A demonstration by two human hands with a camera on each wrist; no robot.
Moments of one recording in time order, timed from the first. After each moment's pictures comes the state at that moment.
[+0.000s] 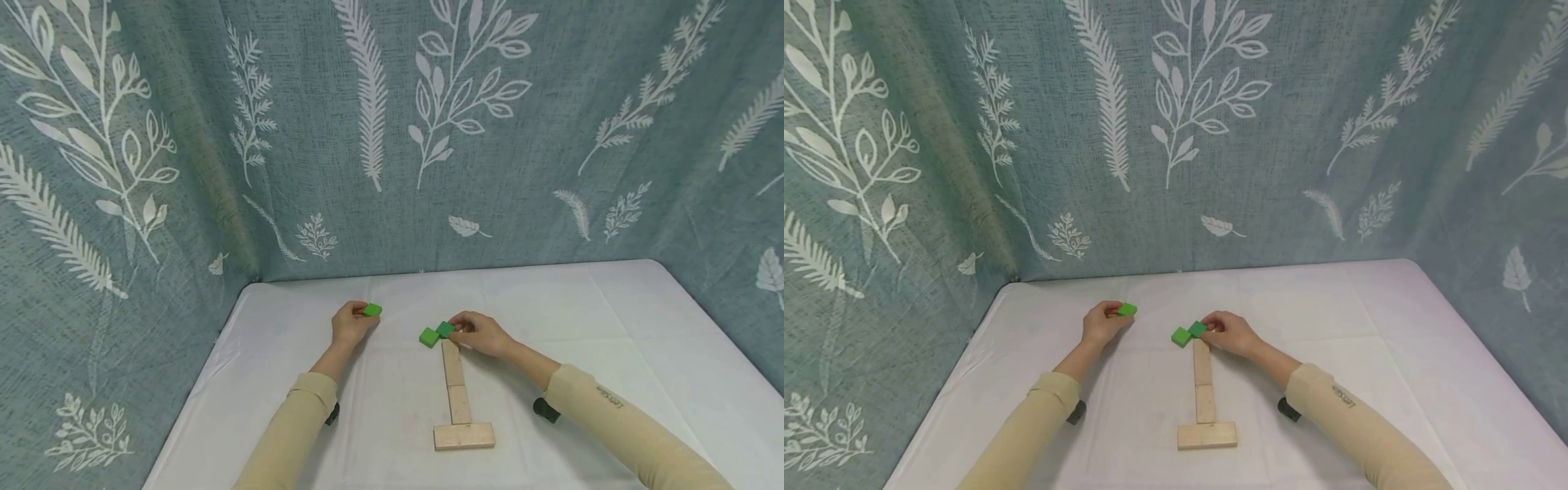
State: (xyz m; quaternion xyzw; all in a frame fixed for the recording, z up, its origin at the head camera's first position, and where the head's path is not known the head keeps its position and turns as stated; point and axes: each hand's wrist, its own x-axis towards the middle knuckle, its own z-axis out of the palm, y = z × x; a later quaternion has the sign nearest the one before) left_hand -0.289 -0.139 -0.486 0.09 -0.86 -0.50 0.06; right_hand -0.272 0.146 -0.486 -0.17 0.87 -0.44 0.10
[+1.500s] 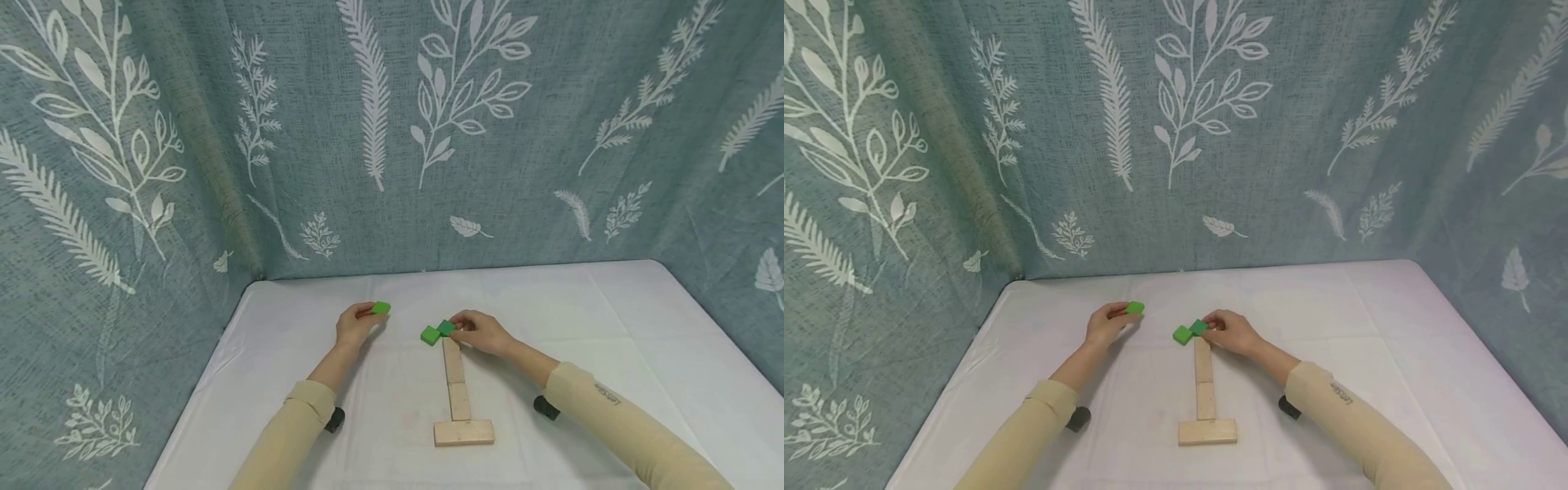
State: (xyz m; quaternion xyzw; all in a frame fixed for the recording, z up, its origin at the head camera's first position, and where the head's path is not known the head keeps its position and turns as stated) left_hand -0.273 -0.130 -0.476 0.13 -0.79 -0.60 0.01; right_hand -0.271 0.144 -0.485 -0.17 0.87 -0.45 0.10
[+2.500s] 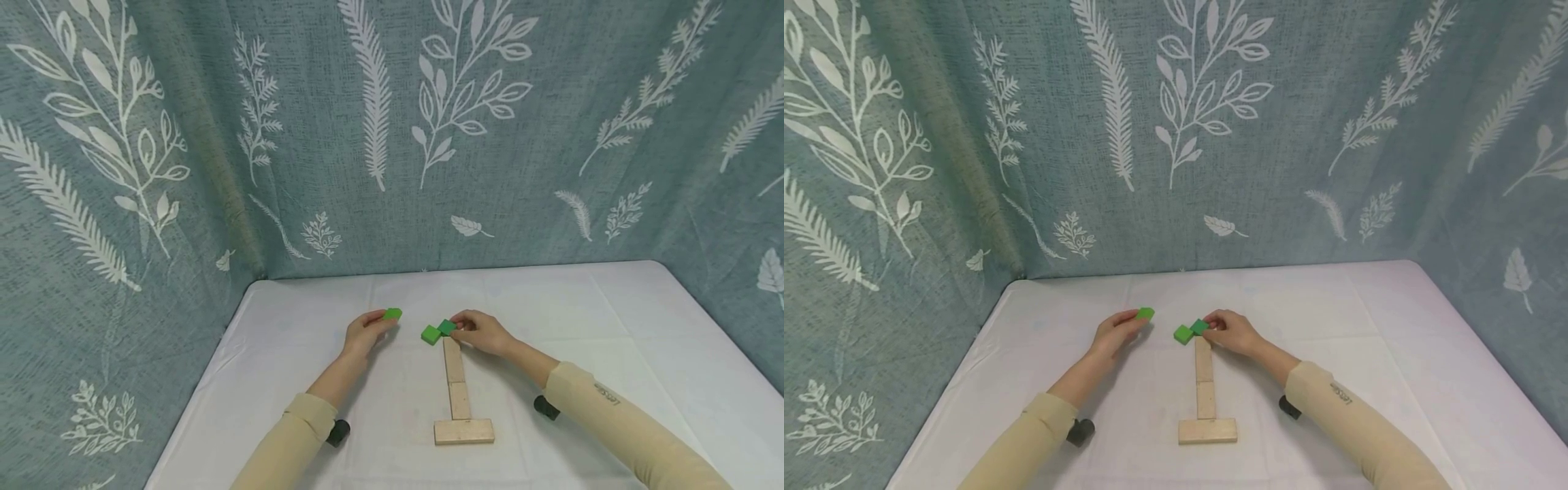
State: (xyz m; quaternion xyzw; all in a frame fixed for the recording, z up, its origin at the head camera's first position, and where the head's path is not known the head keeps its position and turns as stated) left_hand -0.244 -0.114 -0.467 0.14 -0.72 -0.68 -0.04; right_hand -0.271 0.146 -0.485 -0.18 0.87 -0.45 0.10
